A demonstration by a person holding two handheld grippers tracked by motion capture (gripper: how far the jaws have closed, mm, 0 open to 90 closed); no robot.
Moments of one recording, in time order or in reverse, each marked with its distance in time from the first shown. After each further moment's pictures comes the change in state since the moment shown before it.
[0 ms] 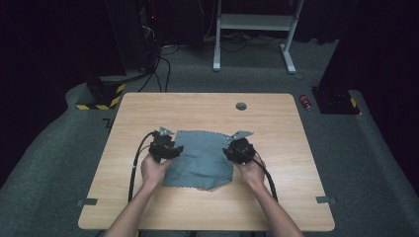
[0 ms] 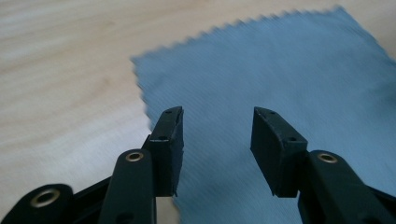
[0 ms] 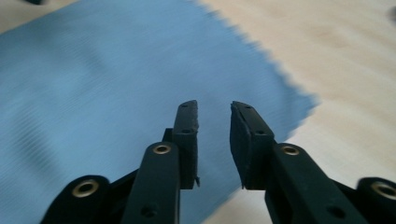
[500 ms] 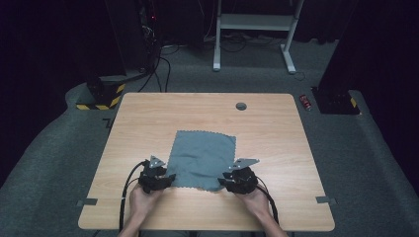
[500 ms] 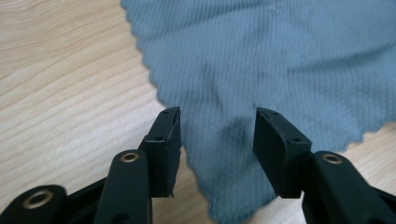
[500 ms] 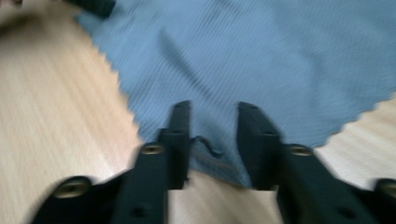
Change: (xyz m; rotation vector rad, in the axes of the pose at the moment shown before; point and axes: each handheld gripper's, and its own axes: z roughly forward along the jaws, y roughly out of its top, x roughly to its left) left arm -0.017 -0.078 -0.030 0.040 0.015 0.006; right arm 0.043 -0.059 -0.027 -0.005 0.231 -0.004
